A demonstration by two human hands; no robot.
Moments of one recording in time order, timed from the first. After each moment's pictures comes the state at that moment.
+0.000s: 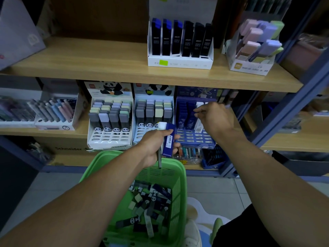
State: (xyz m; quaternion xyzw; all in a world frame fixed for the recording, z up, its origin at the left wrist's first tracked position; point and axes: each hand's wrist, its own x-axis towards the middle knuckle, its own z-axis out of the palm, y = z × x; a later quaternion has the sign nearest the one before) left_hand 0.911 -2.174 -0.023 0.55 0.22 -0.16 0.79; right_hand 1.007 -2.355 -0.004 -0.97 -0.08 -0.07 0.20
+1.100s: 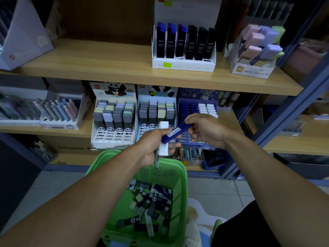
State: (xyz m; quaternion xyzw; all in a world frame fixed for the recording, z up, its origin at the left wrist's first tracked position) left_hand 0.903 -2.166 -0.010 0.55 0.22 -0.17 0.79; right_hand 0.980 -2.337 0.004 -0.75 -0.04 0.28 0.60
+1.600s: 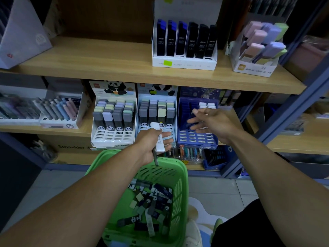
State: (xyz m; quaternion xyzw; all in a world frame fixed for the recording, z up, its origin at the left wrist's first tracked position) left_hand 0.913 -2.158 -0.026 0.53 0.29 -0.10 0.79; right_hand 0.996 -2.356 -0.004 -0.78 -0.05 0.19 0.59
